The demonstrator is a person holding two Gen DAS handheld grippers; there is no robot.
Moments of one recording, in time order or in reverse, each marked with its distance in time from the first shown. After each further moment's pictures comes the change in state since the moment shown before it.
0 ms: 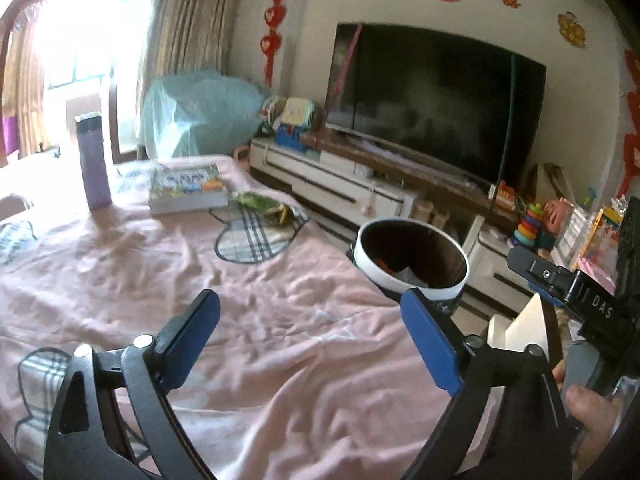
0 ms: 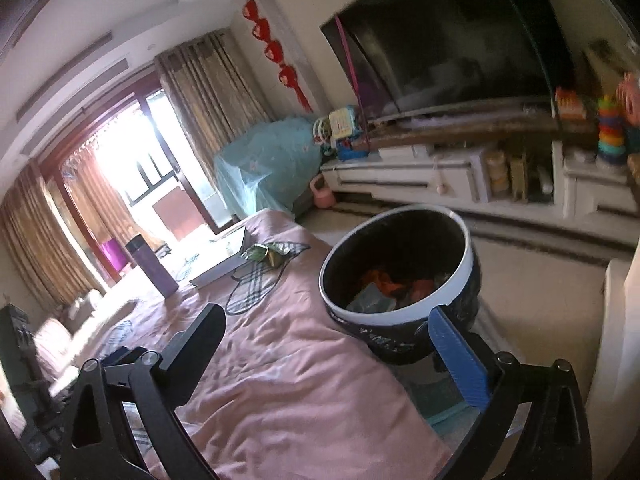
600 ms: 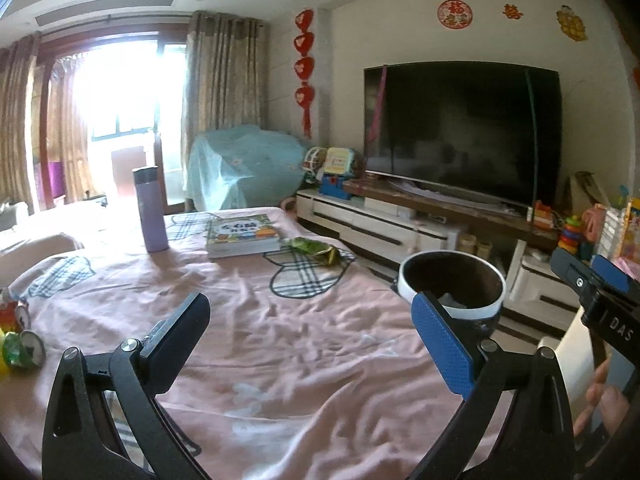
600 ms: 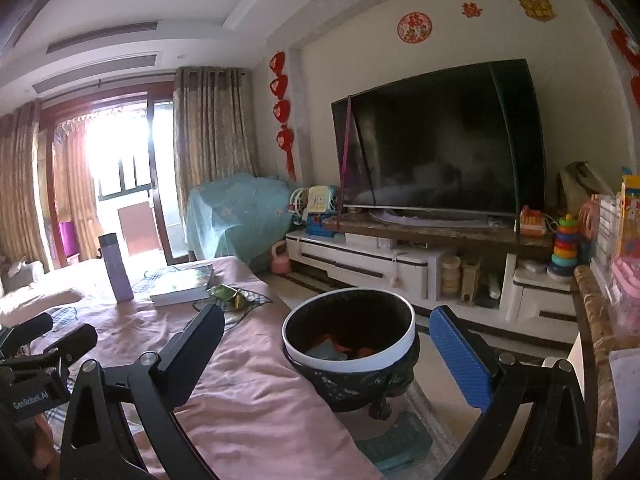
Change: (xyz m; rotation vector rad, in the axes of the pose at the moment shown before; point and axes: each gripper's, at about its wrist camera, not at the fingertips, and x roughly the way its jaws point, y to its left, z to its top) left arm -0.032 -0.002 -0.018 0.054 -0.185 0.205; right arm -0.041 0.035 -0.024 -0.238 -0.274 -0.184
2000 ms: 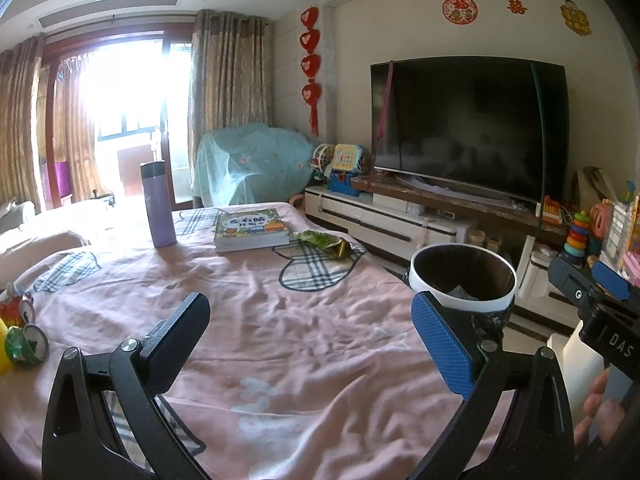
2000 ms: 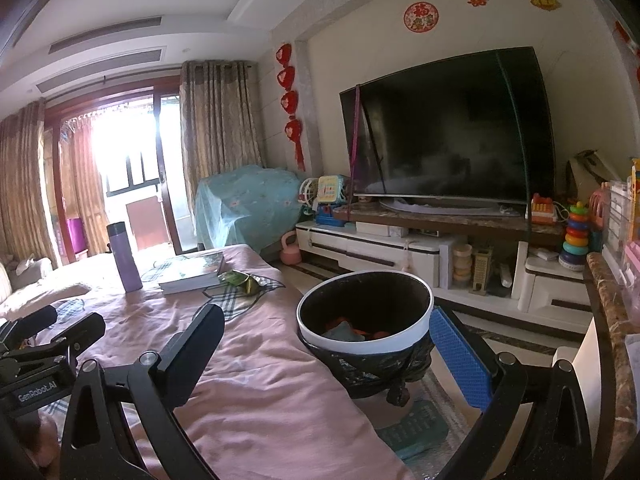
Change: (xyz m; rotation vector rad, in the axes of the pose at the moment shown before) left arm 0.006 0.002 -0.012 0.004 0.009 0.015; right arm 0.002 0.009 -0.017 0.006 0.026 0.037
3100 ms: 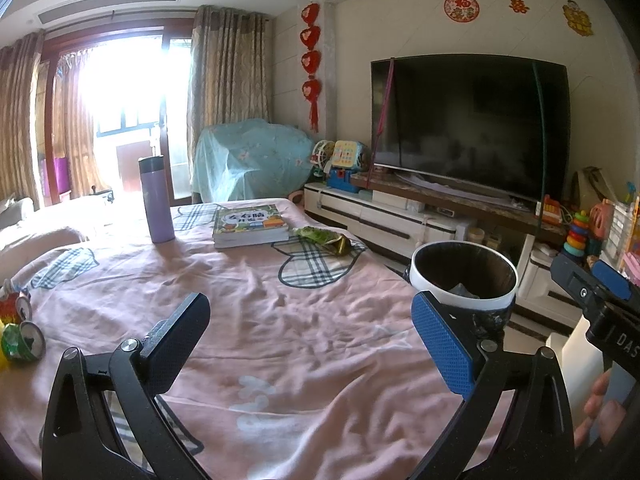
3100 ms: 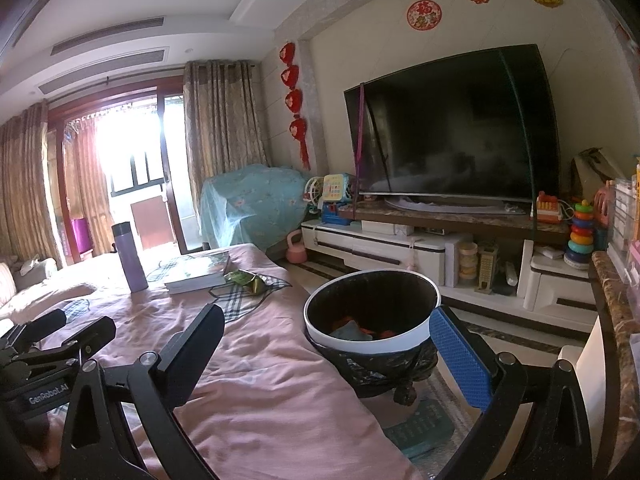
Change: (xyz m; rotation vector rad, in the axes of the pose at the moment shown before) left arm 0.002 0.003 0.000 -0.004 0.010 -0.004; right arm 0.002 0.007 -0.001 0.000 0.004 0.017
